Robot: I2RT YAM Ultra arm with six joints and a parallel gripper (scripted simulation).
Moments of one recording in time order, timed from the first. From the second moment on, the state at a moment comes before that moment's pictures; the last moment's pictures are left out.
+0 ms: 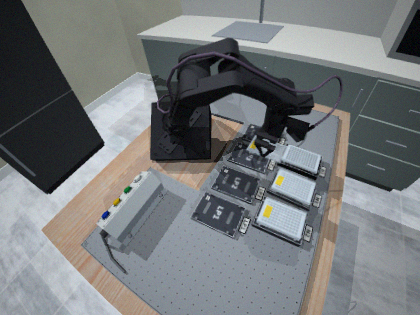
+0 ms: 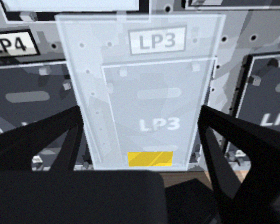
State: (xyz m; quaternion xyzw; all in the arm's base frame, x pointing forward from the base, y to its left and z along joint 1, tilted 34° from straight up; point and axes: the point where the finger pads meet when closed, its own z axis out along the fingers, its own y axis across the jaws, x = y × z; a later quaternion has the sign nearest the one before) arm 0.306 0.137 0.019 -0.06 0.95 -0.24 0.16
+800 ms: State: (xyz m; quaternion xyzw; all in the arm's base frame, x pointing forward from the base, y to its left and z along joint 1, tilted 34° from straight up) arm 0.402 0.193 0.028 -0.06 0.95 -0.24 0.17
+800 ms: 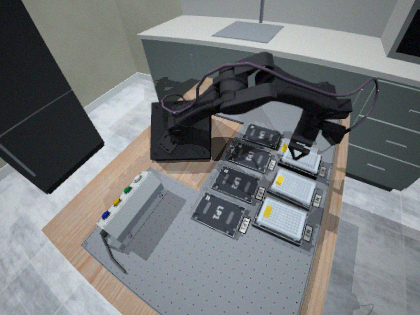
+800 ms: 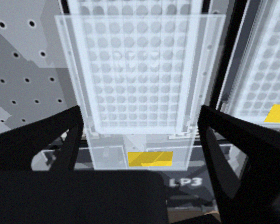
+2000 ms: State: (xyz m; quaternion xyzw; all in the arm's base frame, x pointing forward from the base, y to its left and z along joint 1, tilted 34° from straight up) arm 0.422 0.199 0.030 -0.07 0.95 -0.25 0.16
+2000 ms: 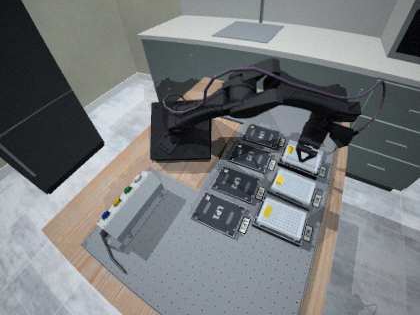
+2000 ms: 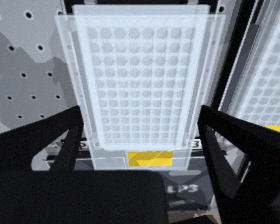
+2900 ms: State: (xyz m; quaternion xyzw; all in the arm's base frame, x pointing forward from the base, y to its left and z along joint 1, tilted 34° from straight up) arm 0.426 0.197 0.024 -0.07 0.95 -0.24 0.16
